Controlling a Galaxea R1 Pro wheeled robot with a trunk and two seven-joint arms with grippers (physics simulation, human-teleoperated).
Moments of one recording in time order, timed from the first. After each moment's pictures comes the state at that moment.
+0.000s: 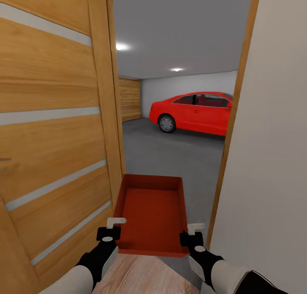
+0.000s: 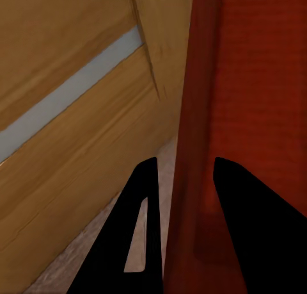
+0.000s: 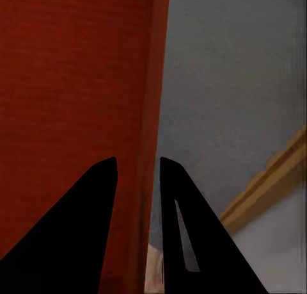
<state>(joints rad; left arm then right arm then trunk) -0.62 -0.11 -0.11 -0.38 0.00 0.05 0.39 -0.73 0.13 0.65 0.00 -0.54 -0.27 -0.19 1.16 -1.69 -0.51</state>
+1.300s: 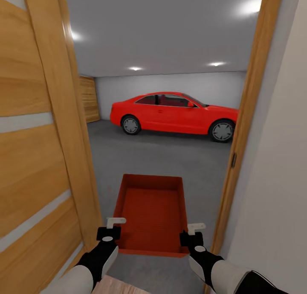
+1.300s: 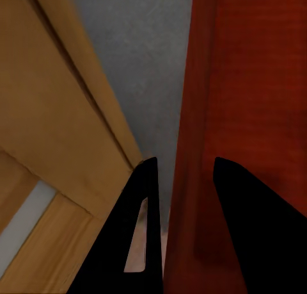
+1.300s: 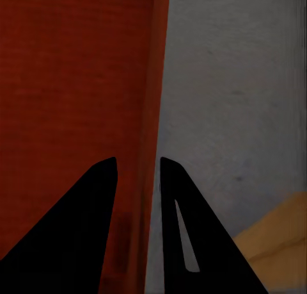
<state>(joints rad) -0.62 -0.11 -0.11 -0.38 0.00 0.05 0.38 -0.73 0.13 0.65 0.00 -0.54 -0.27 -0.19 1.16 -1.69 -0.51</state>
